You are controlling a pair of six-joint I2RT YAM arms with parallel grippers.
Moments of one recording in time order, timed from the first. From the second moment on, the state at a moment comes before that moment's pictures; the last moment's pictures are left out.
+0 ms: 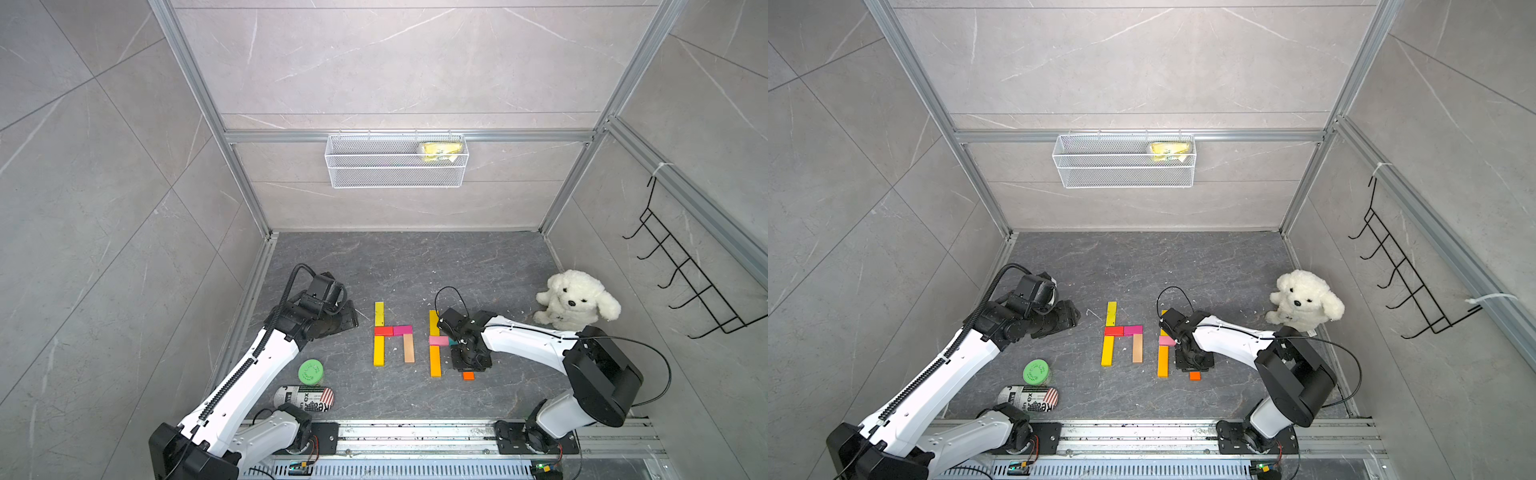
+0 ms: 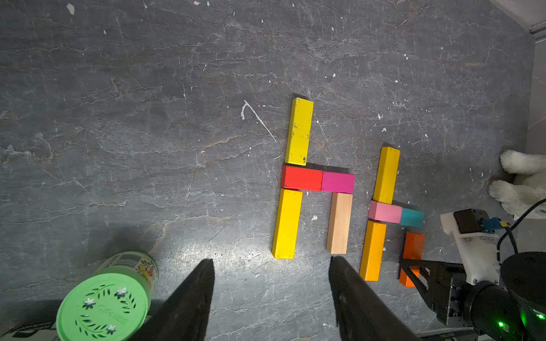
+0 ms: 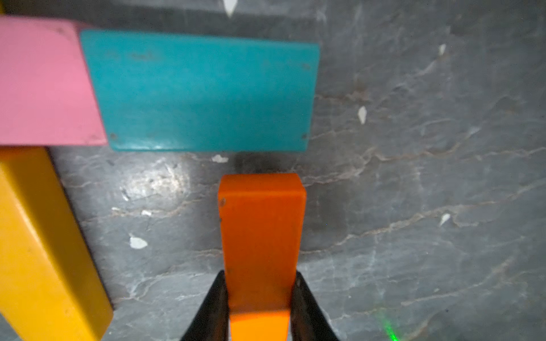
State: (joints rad) left arm -0.49 1.07 1.03 -0.95 -0.01 -0.68; right arm 0.74 1.57 0.87 -0.91 0.08 0.73
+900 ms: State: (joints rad) left arm -0.49 1.07 1.03 -0.95 -0.02 -0.68; right arm 0.70 1.59 0.87 -0.88 0.03 0.72
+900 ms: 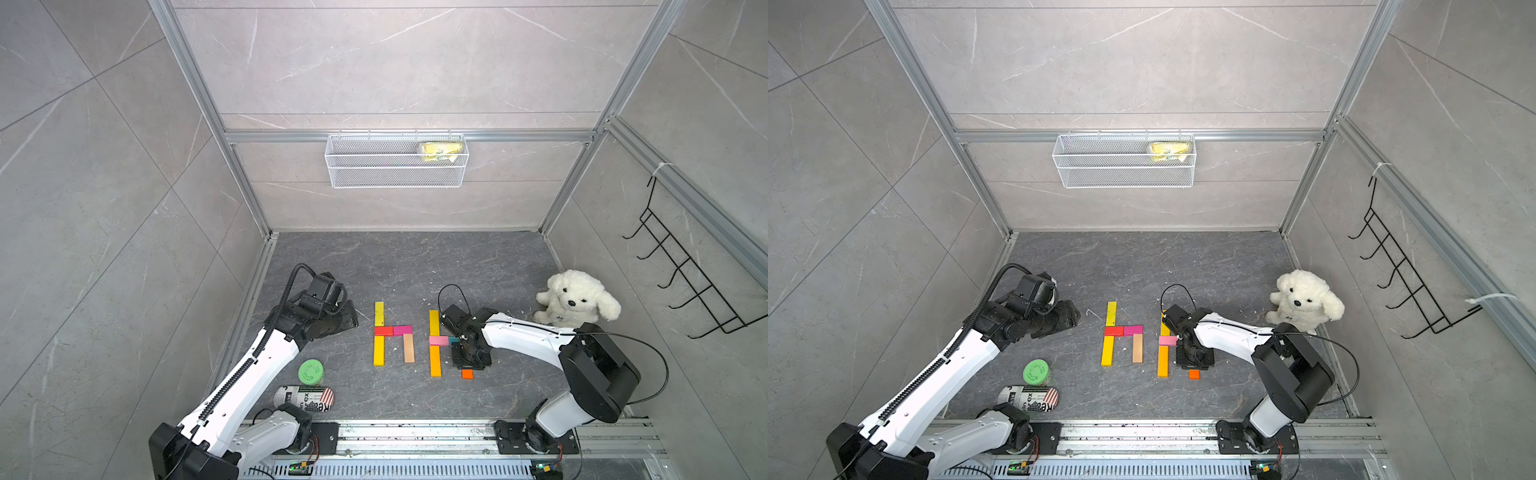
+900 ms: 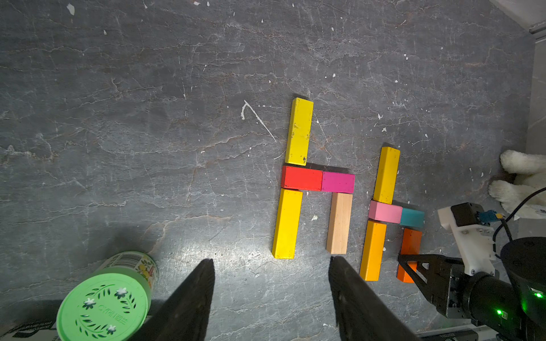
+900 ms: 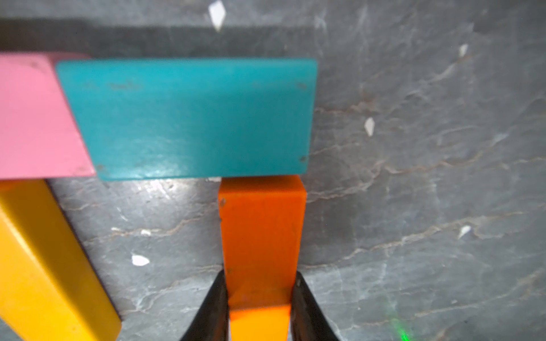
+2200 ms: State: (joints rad) left arm -0.49 1.07 1.03 -0.95 -0.02 -0.68; right arm 0.68 1.61 0.89 -0.87 0.03 0.72
